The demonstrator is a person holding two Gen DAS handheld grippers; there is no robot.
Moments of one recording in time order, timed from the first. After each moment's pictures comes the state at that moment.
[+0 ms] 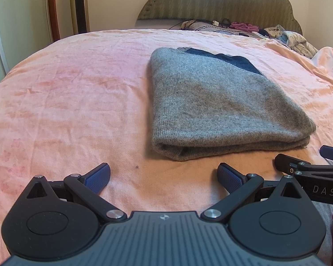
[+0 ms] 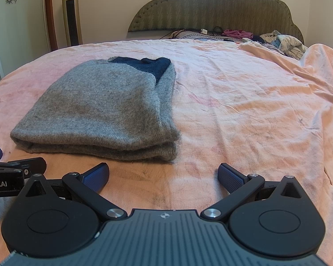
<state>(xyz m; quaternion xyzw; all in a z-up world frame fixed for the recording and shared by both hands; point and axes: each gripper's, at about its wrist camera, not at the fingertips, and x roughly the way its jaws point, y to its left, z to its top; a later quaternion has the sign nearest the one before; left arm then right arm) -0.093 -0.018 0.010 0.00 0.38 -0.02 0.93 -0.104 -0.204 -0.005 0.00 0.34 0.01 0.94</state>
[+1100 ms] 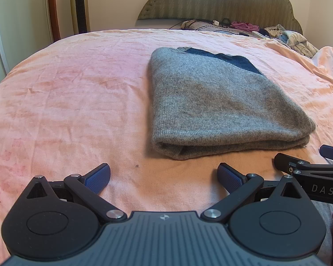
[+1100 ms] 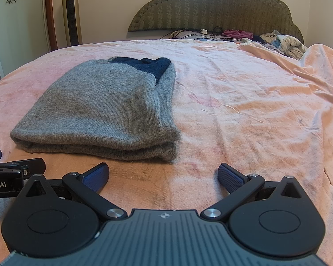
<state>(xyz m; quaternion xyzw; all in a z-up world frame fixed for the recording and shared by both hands) -0.096 -0.019 0.011 0.00 0.38 -0.02 0.93 -0.104 -0.204 -0.005 0.00 0.34 0.01 0.94</state>
